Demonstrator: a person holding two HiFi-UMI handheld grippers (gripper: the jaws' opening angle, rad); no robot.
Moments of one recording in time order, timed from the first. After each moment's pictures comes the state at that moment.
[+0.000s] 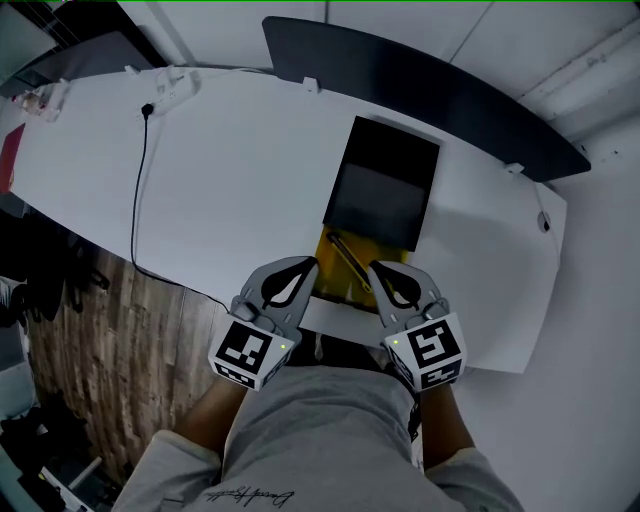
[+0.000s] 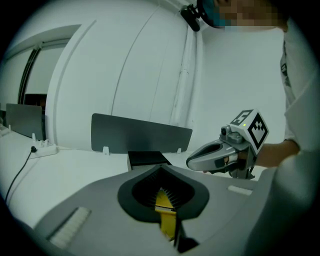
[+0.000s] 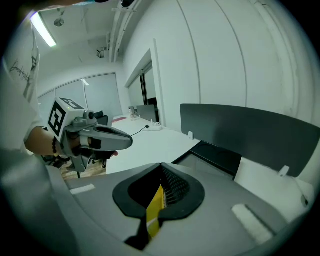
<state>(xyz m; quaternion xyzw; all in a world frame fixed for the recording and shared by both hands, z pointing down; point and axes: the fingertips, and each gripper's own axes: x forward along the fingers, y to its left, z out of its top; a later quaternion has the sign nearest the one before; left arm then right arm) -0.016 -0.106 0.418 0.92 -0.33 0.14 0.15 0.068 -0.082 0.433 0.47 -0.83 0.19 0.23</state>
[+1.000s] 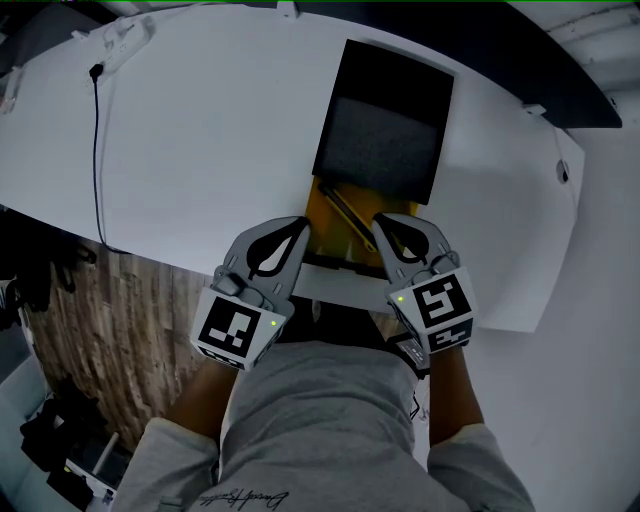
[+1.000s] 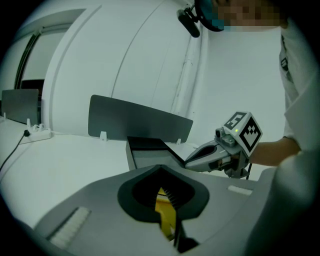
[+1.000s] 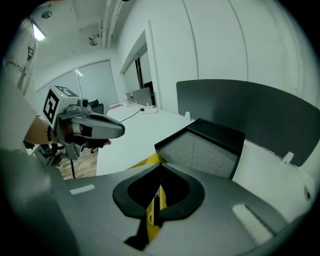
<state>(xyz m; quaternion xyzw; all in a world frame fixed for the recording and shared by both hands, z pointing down) -0.015 -0.112 0.479 0.92 -0.31 0.17 0.18 0.080 -0.092 0.508 0.46 -0.80 0.23 0.29</state>
